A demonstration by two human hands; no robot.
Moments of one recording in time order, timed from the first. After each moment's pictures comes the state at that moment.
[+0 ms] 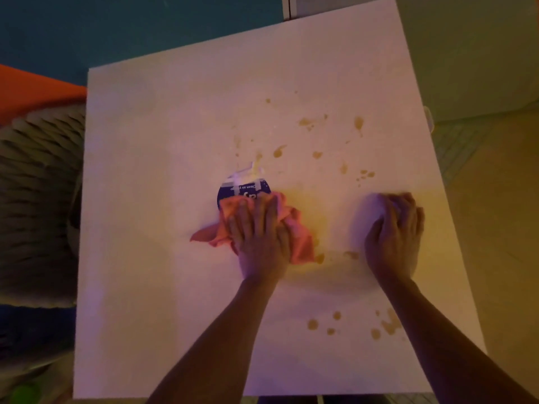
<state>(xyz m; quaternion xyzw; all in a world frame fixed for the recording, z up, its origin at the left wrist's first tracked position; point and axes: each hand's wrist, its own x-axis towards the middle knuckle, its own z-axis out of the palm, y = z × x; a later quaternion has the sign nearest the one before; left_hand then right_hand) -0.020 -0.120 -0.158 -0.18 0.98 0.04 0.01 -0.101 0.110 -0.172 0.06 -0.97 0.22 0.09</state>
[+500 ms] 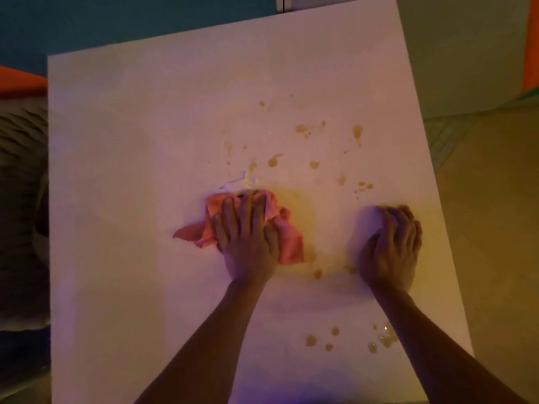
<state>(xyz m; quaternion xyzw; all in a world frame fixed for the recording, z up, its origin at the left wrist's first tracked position) -0.046 -0.150 -0.160 -0.20 0.98 0.06 0.00 -0.101 0.099 -0.170 0.04 -0.99 0.14 0.08</state>
